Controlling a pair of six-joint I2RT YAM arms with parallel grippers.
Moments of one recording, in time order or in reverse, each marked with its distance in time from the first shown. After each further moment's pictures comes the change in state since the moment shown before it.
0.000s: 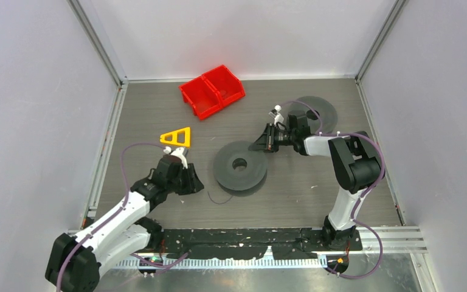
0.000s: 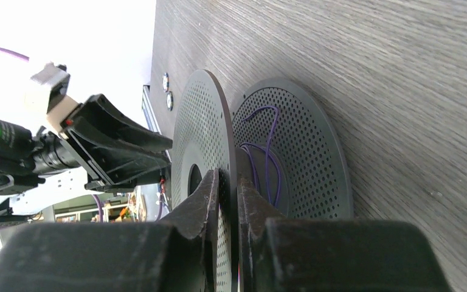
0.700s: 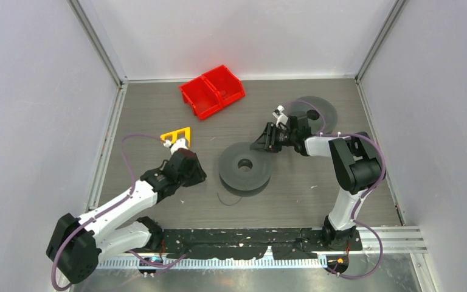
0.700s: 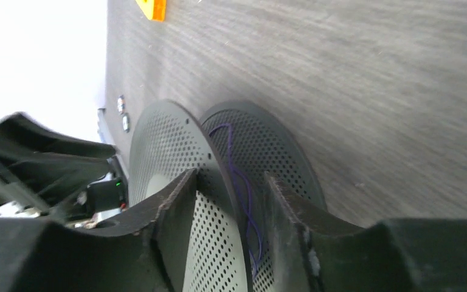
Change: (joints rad) left arm -0.177 0.122 0.086 -0.022 -0.325 -0.275; right arm -0.006 -0.010 -0.034 0.006 0.122 -0.048
